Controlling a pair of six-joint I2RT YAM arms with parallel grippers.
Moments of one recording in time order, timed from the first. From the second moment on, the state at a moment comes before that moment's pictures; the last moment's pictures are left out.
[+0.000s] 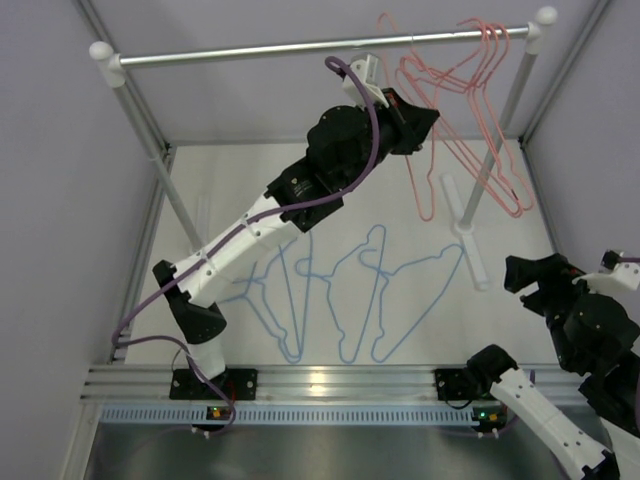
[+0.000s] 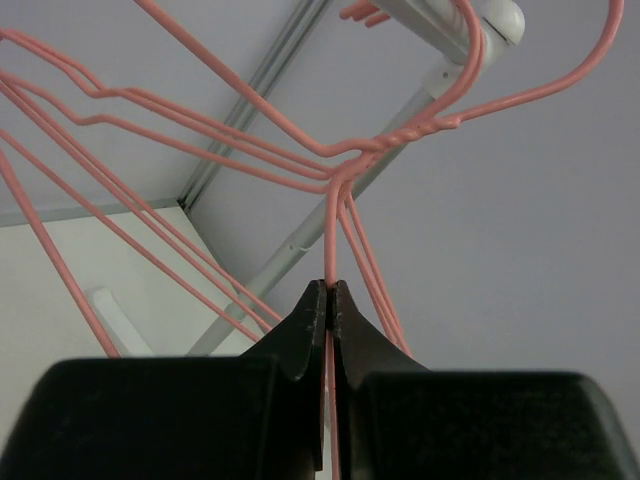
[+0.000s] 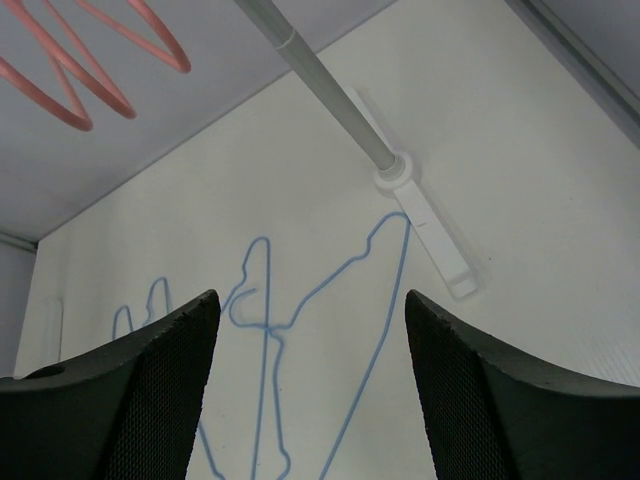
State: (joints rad) left arm -0.99 1.79 2.13 -0.16 -0.25 -0.62; right arm 0.55 0.30 1.08 -1.05 0.64 0.67
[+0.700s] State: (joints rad) left arm -0.90 1.89 2.18 -0.13 -0.13 -0.76; right arm 0.55 0.30 1.09 -1.04 0.63 0.66
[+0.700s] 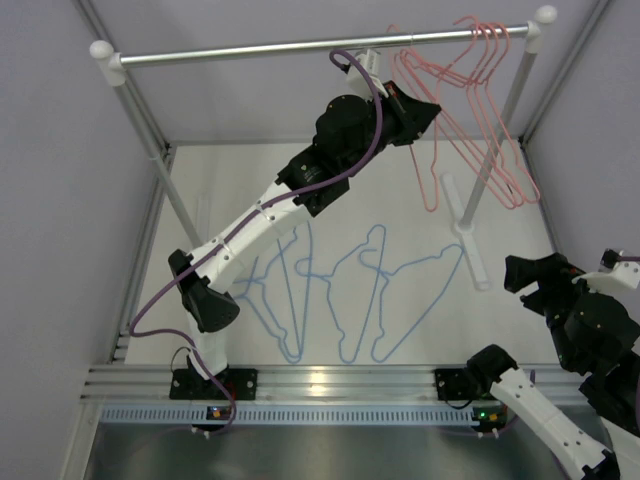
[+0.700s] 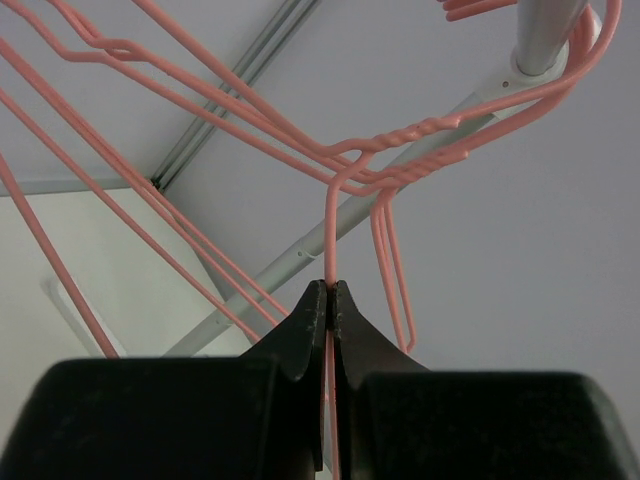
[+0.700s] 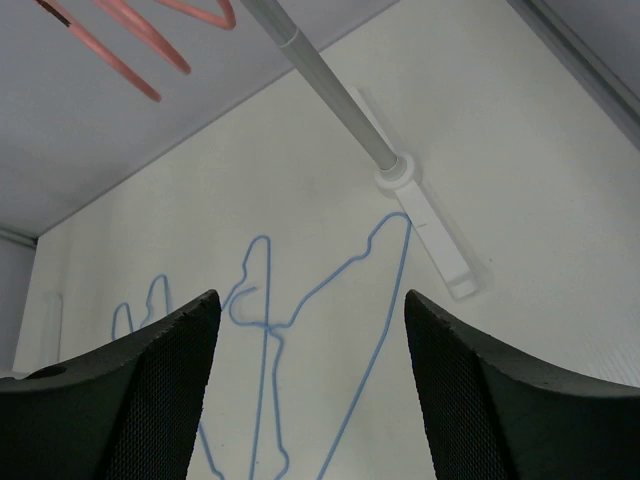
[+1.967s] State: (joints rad) left arm -0.91 1.64 1.75 -0.05 -0.12 -0.69; right arm 0.55 0.29 1.08 -1.04 0.63 0.67
